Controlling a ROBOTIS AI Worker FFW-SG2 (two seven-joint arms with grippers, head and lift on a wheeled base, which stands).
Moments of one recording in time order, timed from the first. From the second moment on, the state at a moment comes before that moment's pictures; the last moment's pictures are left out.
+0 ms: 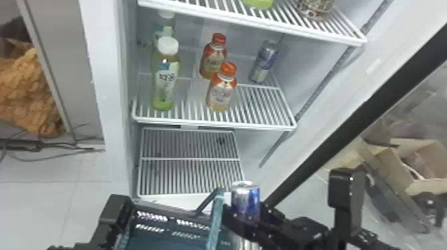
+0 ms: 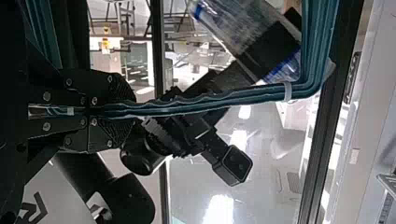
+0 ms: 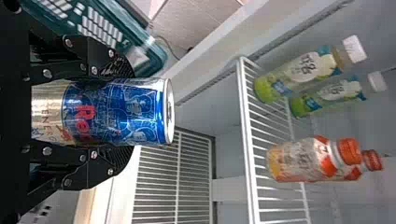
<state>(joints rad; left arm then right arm) 0.22 0.20 -0.22 -1.81 1.56 1.56 -0.43 0.85 -0.16 -0.34 -2.85 -0.70 1.20 0.09</state>
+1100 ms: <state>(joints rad) 0.22 0.20 -0.22 -1.81 1.56 1.56 -0.43 0.82 -0.17 -0.36 -2.85 -0.63 1.24 0.16</state>
